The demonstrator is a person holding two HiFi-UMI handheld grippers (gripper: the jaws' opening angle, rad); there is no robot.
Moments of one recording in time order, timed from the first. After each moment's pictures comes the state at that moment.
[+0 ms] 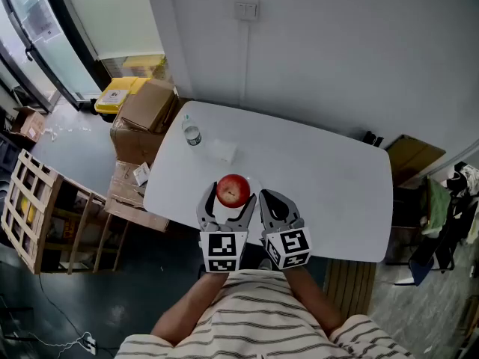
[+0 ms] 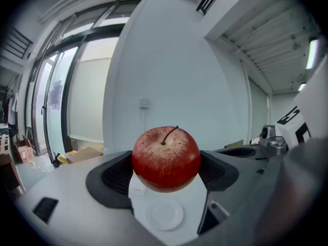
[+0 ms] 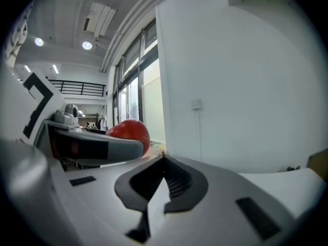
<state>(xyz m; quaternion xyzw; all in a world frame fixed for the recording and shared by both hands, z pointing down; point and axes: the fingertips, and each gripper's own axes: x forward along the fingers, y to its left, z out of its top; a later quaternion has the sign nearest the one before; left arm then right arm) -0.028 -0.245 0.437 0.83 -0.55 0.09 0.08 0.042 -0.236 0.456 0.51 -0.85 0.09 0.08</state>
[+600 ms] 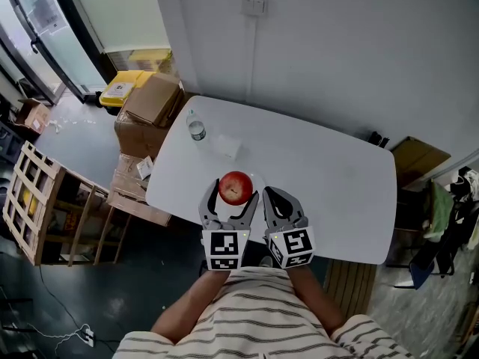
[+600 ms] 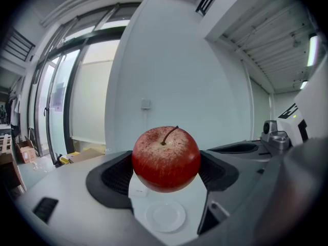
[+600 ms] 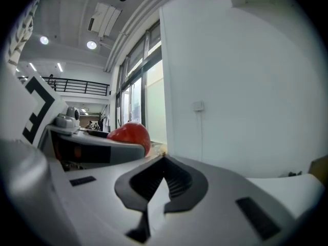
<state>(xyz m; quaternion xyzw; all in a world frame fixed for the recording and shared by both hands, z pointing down) -0.029 -0.246 0.440 0.82 -0.56 0.09 0.07 0.042 -0.237 0.453 0.50 -0.86 0.07 0.08</state>
